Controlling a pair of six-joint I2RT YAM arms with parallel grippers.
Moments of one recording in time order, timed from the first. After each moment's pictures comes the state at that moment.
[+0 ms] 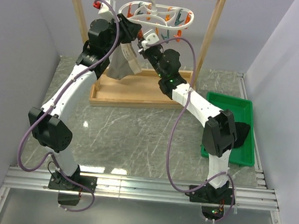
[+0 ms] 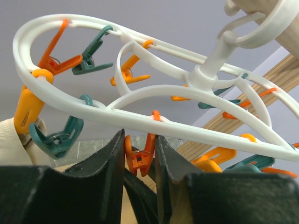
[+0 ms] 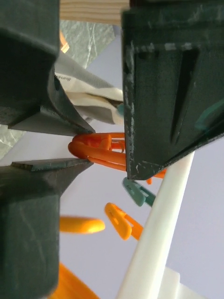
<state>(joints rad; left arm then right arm) -0.36 1.71 1.83 0.02 0.06 -0.57 0.65 1.99 1.78 0.57 -0.06 -0.42</state>
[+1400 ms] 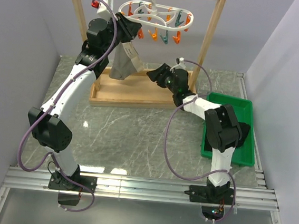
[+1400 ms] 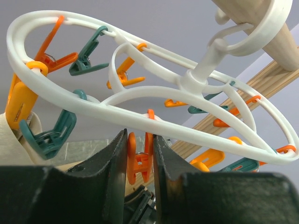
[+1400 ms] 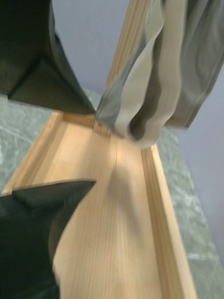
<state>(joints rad) -0.35 1.71 1.83 0.04 0.09 -0.62 0.45 2.01 1.33 0.53 -0.15 0.83</state>
